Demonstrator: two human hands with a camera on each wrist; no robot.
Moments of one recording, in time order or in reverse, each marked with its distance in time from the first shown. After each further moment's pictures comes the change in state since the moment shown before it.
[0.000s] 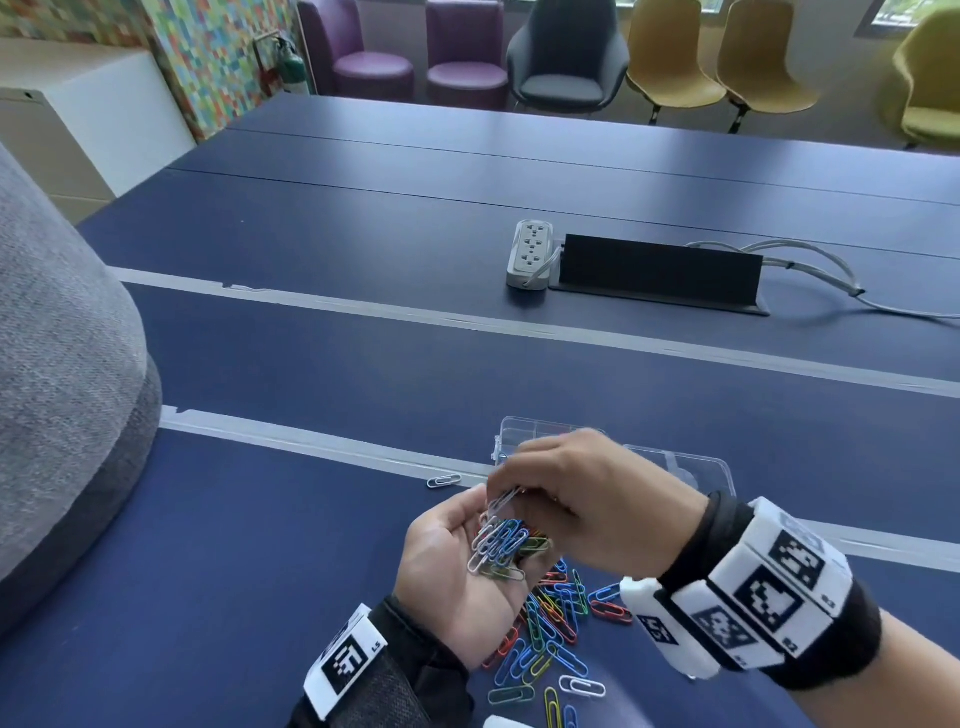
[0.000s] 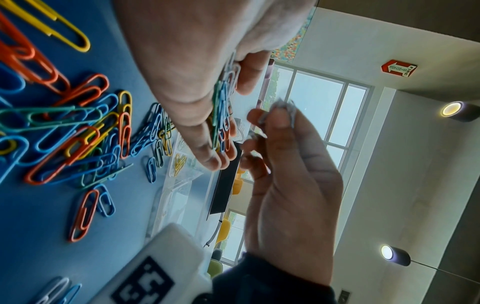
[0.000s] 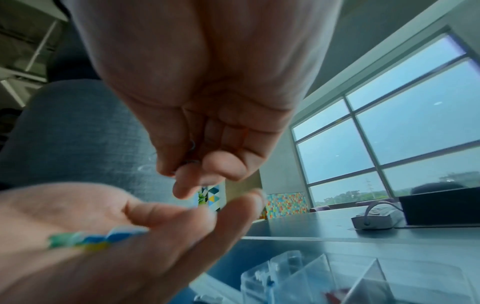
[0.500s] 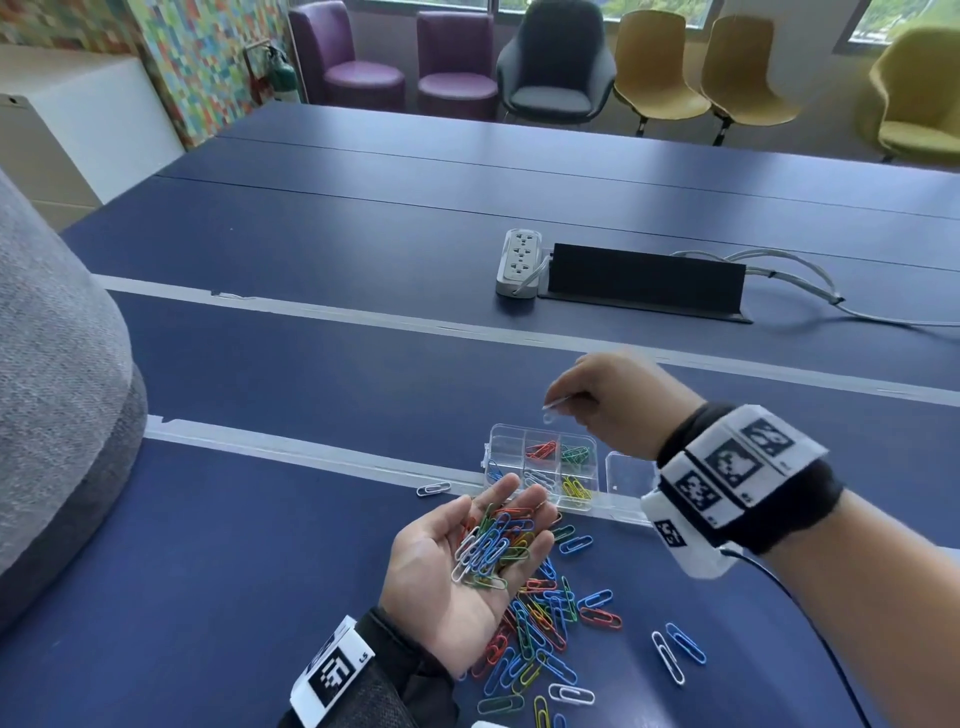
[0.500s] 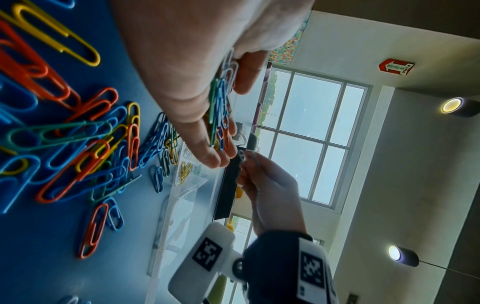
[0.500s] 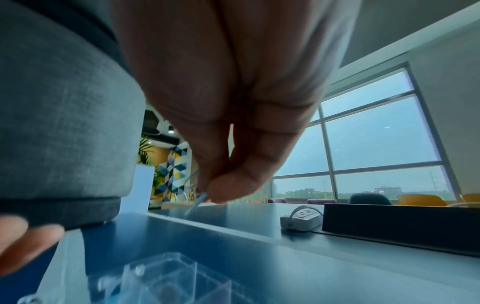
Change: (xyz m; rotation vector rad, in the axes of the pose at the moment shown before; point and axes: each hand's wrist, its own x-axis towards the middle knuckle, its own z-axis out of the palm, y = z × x) left_hand 0.004 0.002 -0.011 -0.026 -0.018 -0.047; right_hand 0.024 0.055 -0.041 -0.170 0.048 0.455
